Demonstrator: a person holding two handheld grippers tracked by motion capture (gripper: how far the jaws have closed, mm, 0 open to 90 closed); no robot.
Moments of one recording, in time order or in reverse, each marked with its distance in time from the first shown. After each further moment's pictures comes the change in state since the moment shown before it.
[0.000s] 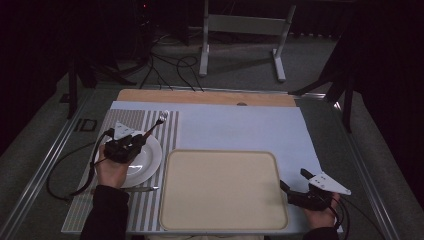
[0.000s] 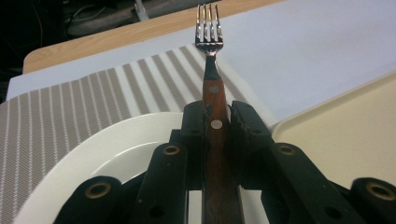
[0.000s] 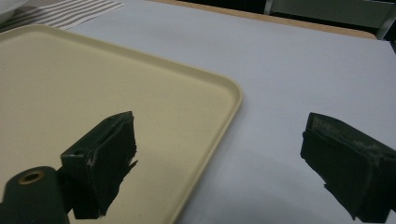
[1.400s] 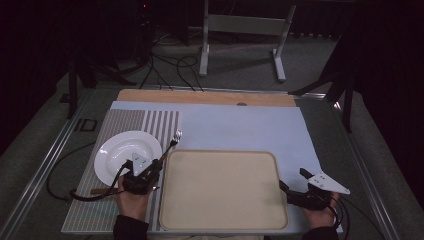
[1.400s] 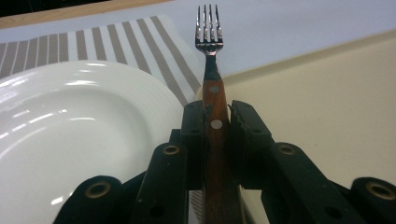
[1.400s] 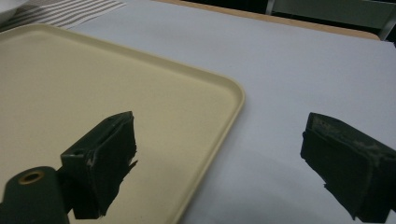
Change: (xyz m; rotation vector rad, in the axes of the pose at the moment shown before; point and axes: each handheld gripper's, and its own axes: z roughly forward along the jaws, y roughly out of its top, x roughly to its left) left arm -0.077 -0.053 -0.011 -0.031 0.016 -0.056; right arm 0.001 0.001 0.002 0.001 0.008 -0.002
